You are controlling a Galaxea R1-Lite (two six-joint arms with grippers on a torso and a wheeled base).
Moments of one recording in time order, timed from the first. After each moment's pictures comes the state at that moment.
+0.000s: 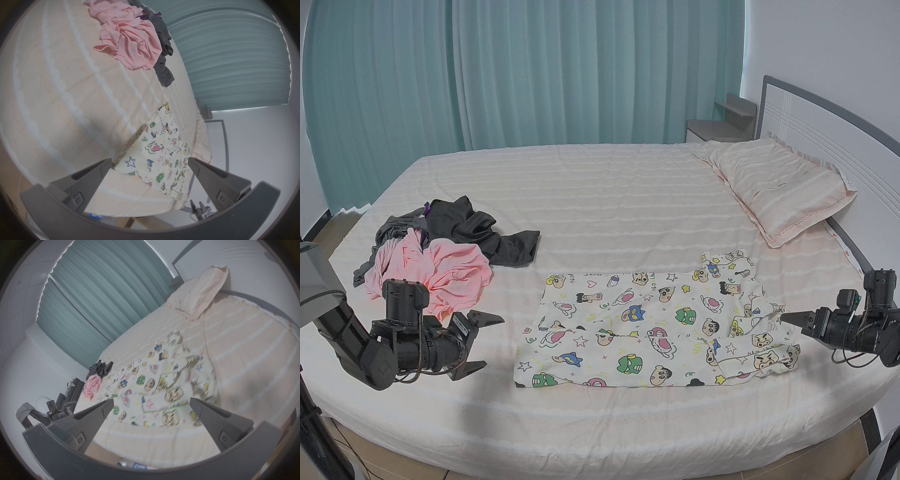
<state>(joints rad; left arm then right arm) -0.11 1.94 -0.50 -0.79 -0.39 -1.11 -0.17 1.77 -0.40 -0.76 0.53 0.33</state>
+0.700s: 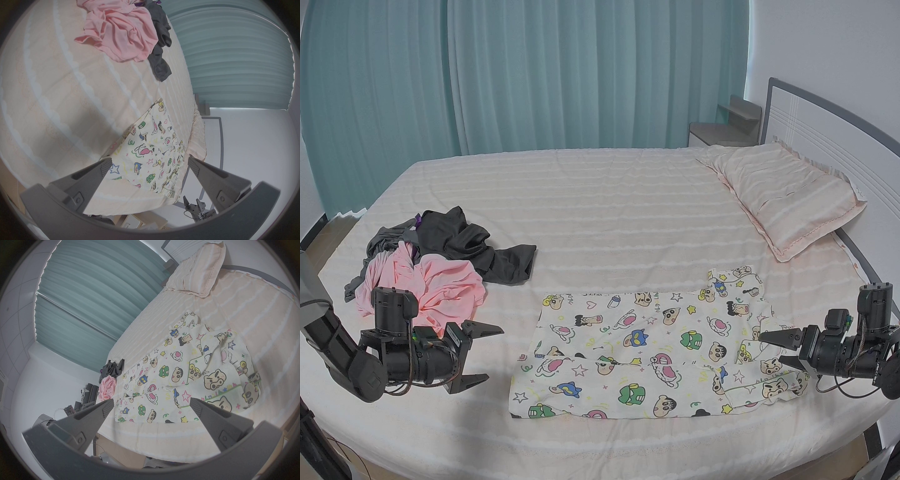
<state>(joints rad) -0.11 1.87 -0.40 -0.81 -0.50 -1.15 0.09 1.60 -0.25 -0.76 0.43 0.66</state>
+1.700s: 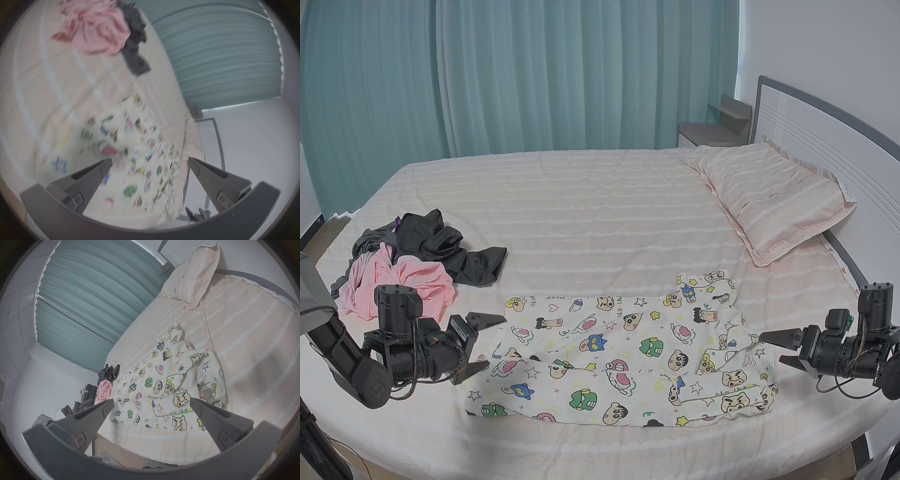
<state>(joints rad) -0.16 1.87 -0.39 -0.94 -0.37 -1.14 0.10 1.60 -0.25 -0.76 0.42 0.66</state>
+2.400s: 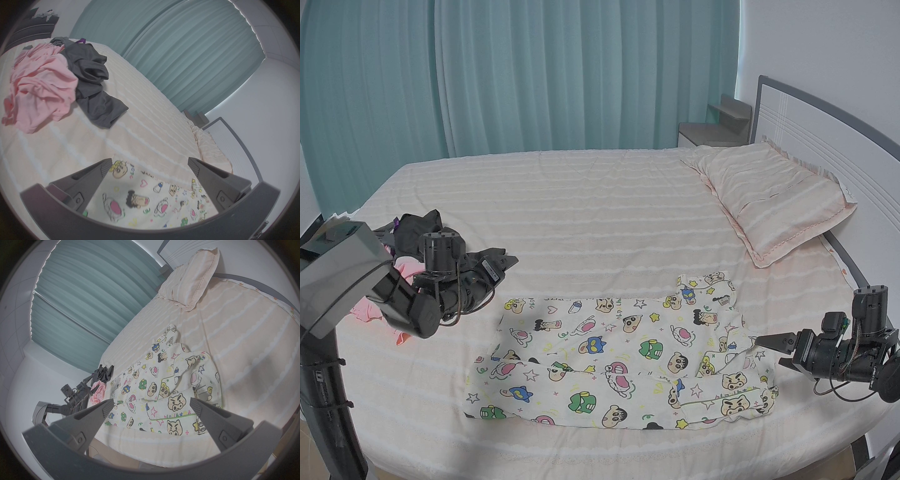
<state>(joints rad) -0.15 2.19 -1.00 -0.78 -0.11 -0.79 0.14 1.61 -0.25 -0.76 0.32 0.66</state>
